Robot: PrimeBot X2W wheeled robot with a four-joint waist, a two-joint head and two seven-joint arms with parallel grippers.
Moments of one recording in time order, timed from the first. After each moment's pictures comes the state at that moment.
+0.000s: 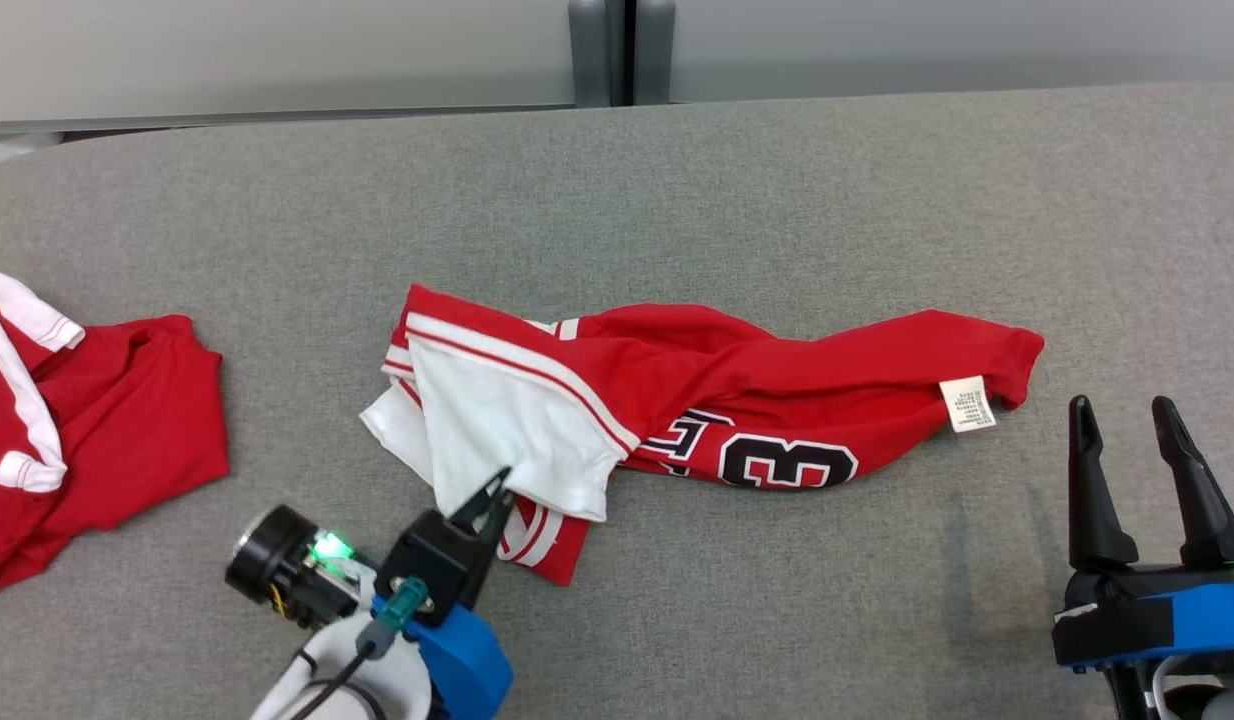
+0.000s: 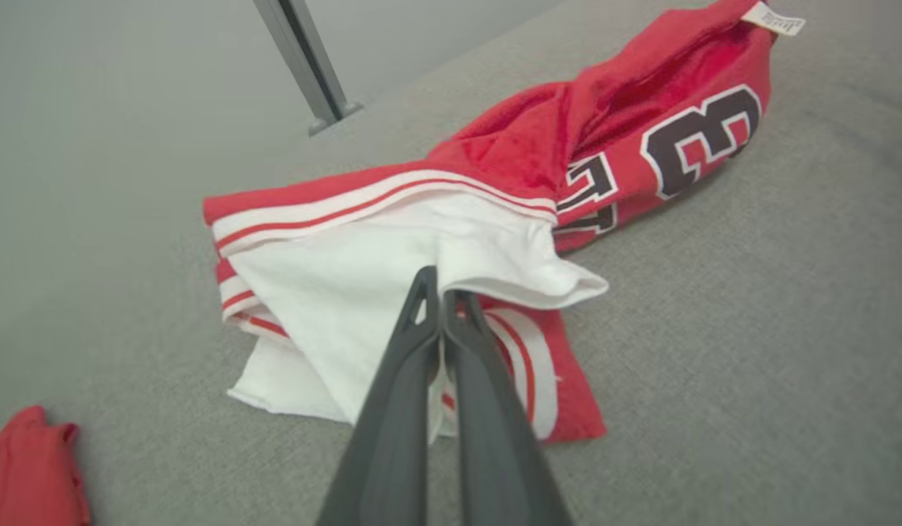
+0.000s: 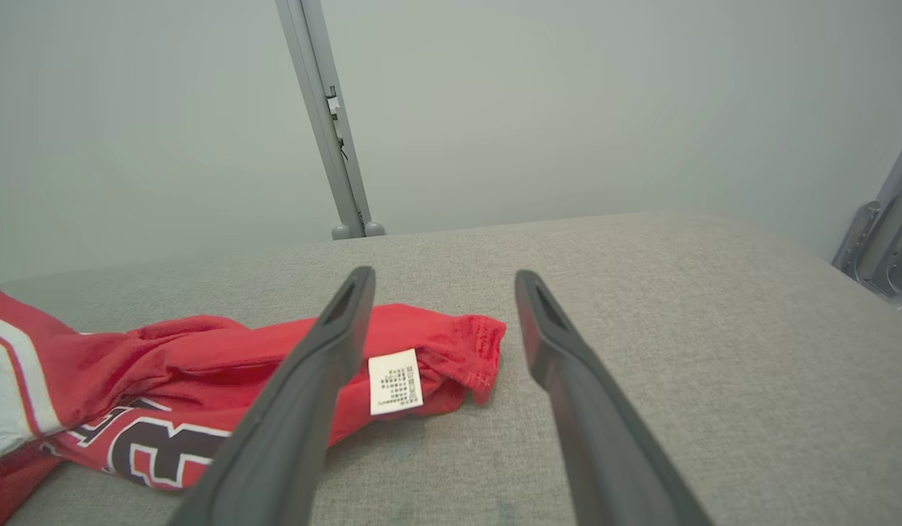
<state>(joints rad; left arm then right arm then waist) -0.28 0.47 -0.69 -0.01 -0.24 0.06 0.13 -0.02 -0.05 -0.16 -0.09 0.20 0.13 -0.10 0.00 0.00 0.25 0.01</state>
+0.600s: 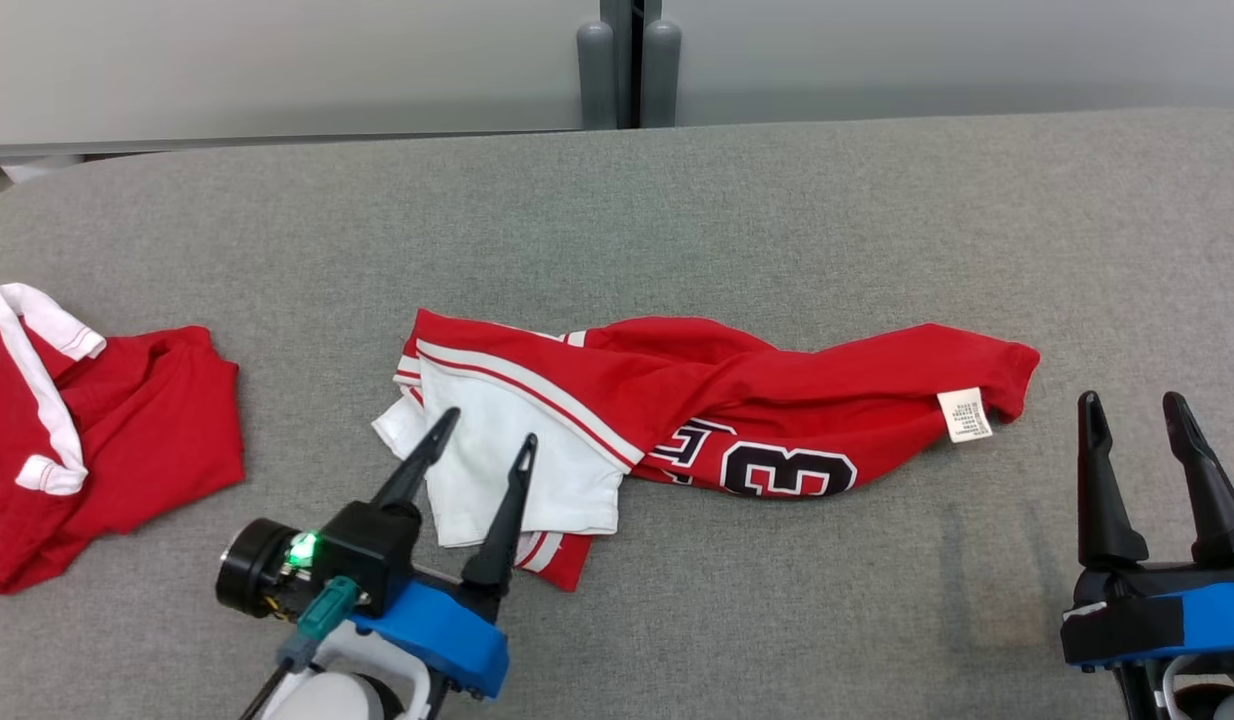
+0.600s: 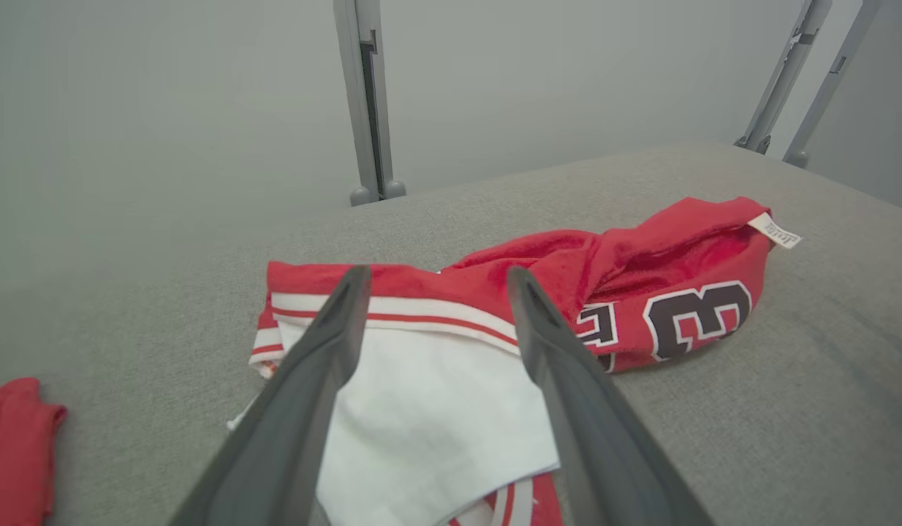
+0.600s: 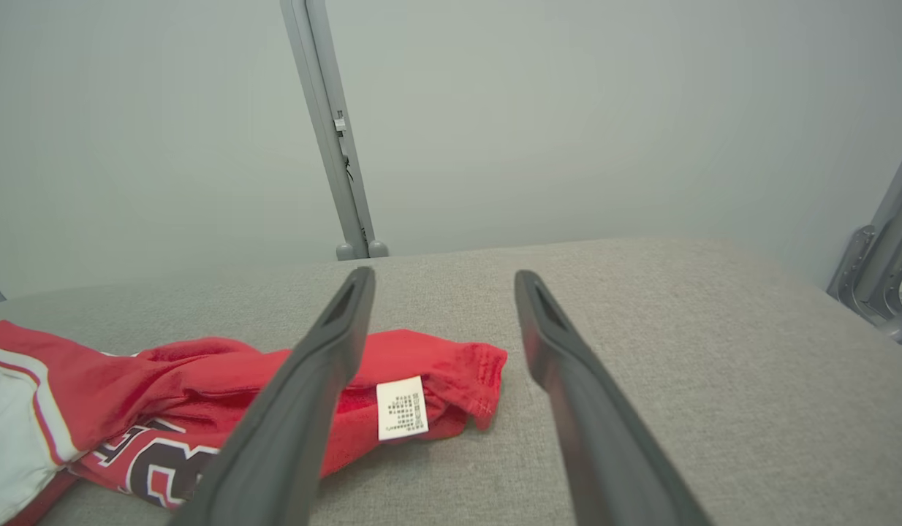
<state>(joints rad) -0.21 0.35 -0.60 0.02 -0.39 0.12 -0.06 -0.02 -0.05 -0.17 -0.11 0.19 0.13 -0.08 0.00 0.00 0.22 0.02</state>
